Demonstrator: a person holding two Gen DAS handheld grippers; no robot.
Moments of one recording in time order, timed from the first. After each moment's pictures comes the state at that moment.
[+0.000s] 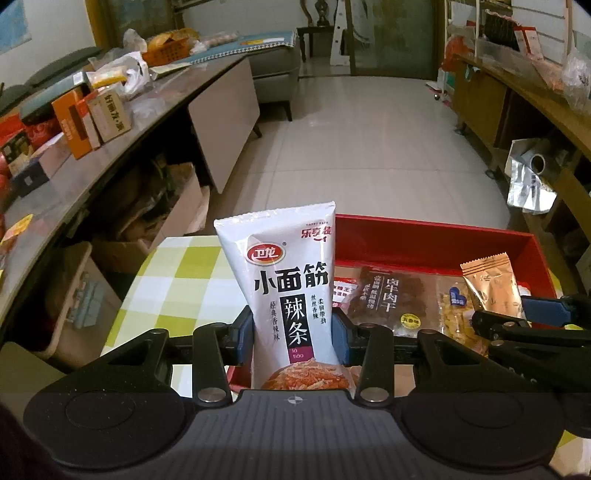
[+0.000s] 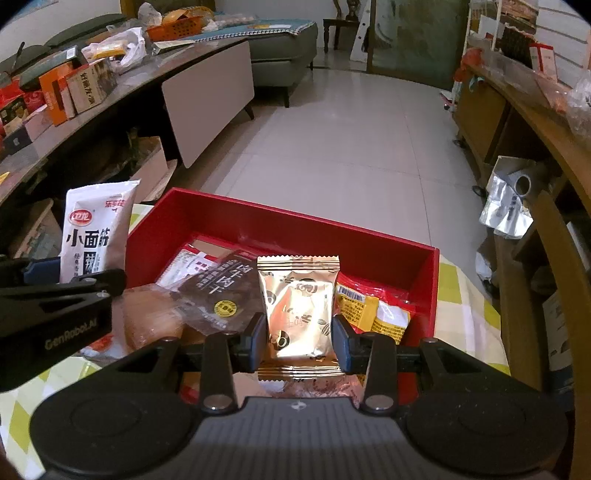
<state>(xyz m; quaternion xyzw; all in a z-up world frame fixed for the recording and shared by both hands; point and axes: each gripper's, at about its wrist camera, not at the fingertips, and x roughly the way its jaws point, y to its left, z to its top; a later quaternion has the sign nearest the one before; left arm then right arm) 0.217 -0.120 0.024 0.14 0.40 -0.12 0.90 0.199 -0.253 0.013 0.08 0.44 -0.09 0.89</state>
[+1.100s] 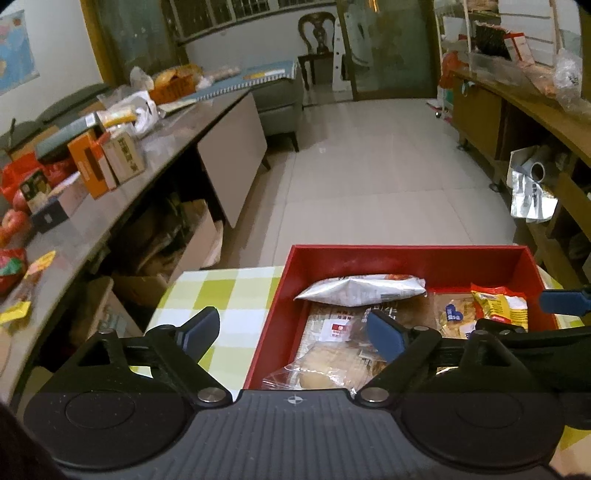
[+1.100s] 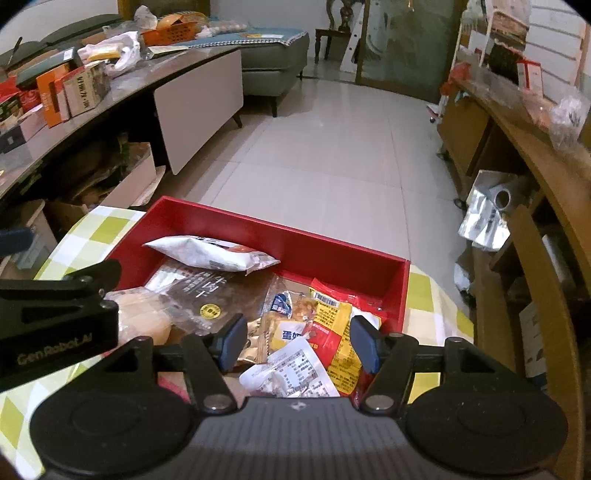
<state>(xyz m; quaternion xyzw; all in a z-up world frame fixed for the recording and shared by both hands) 0.196 -0.127 0.046 0.17 0.34 -0.11 0.92 0.180 -0.248 0.037 0.04 0.42 -0.11 0.90</state>
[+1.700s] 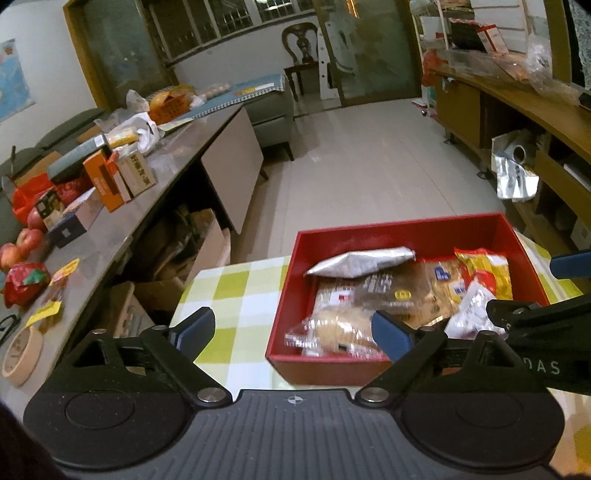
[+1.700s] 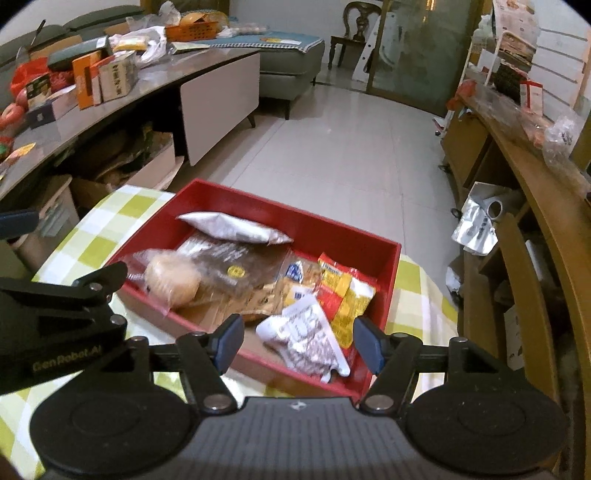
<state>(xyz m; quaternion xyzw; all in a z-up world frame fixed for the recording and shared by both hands) 0.146 -0.102 0.054 0.20 0.32 -0.13 0.92 0.127 -0.220 0.056 0.01 0.43 -0.09 0.90</state>
